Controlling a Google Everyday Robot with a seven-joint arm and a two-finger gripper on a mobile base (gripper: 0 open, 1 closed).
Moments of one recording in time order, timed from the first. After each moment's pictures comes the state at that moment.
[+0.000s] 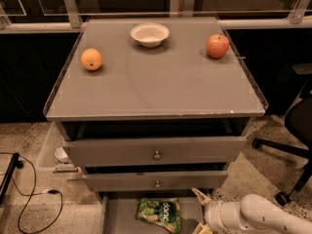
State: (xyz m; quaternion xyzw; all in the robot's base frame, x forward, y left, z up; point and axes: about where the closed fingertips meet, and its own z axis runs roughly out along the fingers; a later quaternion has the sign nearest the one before) arm 0.405 -0.154 0.380 -0.58 0.71 0.21 0.35
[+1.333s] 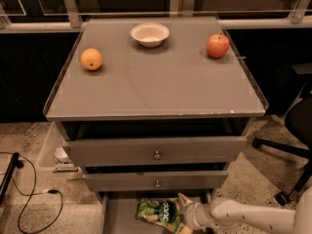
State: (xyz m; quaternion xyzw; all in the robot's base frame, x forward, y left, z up) arm 0.439 -0.114 0.254 -0.58 0.73 0.17 0.30
